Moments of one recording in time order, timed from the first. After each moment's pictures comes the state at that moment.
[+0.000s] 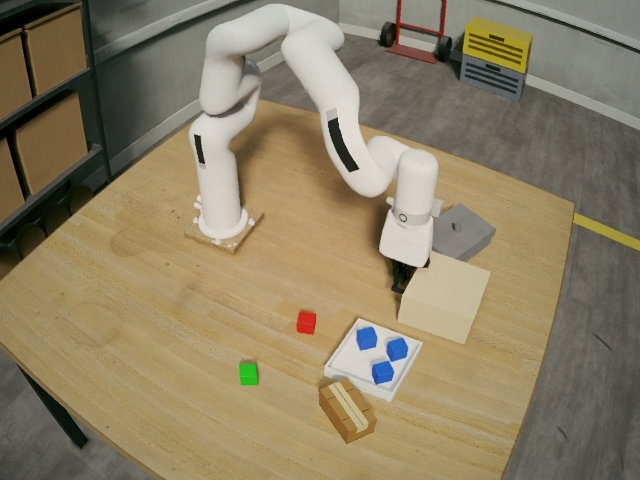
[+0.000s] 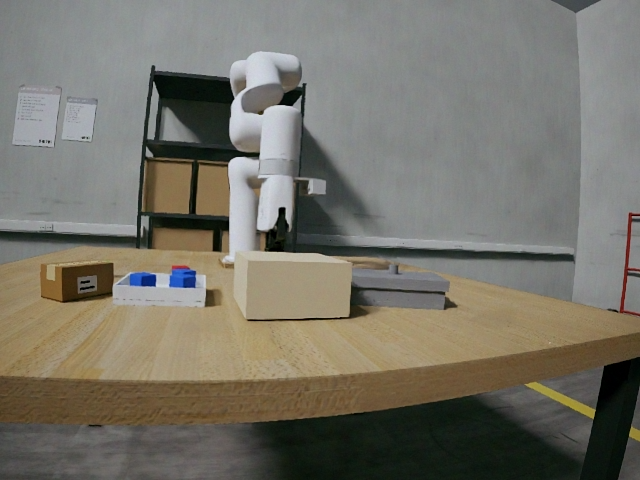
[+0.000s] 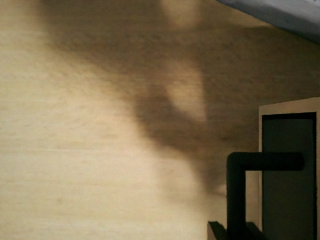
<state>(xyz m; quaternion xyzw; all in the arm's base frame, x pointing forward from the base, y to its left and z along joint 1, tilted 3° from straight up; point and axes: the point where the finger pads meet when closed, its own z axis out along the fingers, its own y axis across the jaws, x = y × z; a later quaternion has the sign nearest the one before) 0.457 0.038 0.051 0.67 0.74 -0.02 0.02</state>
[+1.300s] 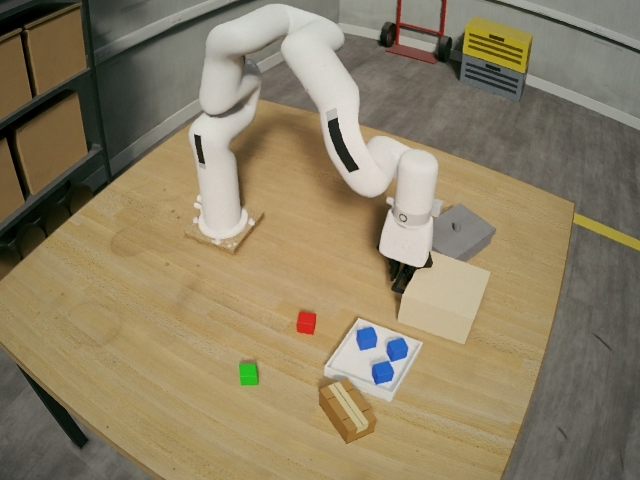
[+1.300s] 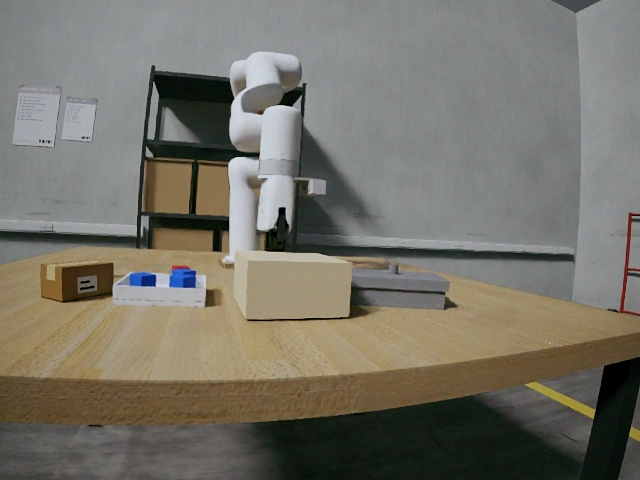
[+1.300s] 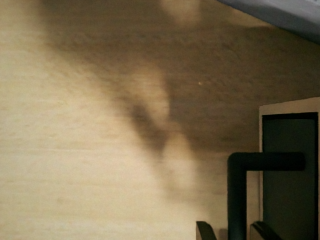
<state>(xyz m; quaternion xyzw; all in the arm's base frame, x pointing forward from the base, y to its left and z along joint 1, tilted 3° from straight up) 0.457 0.038 0.051 0.67 0.74 -0.02 0.02</state>
